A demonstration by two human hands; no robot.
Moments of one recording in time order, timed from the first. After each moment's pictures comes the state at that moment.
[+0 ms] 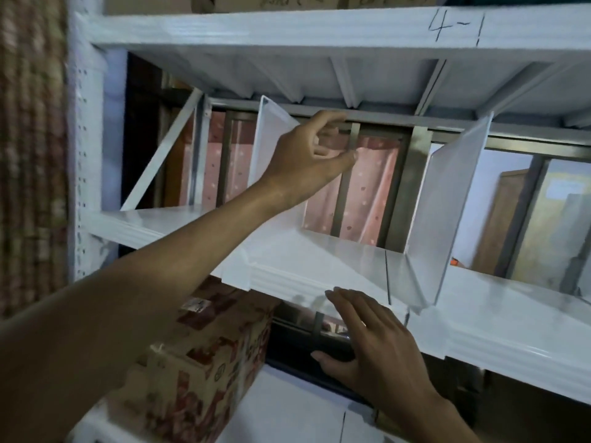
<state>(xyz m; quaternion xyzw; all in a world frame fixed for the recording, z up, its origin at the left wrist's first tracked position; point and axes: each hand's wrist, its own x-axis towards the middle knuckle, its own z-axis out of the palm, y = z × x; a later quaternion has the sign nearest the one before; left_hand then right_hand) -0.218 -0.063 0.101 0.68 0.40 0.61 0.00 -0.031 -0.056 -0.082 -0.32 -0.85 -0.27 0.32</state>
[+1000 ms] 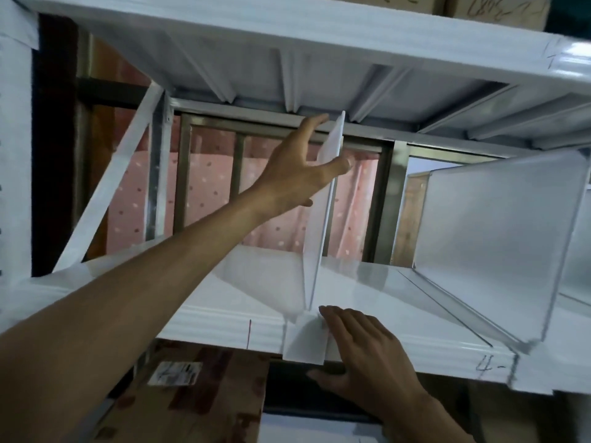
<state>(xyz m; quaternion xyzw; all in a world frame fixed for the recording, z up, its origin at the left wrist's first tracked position) -0.404 0.035 0.124 0.74 0.32 0.57 0.13 -0.223 0.009 -0.074 -0.43 -0.80 -0.34 0.24</state>
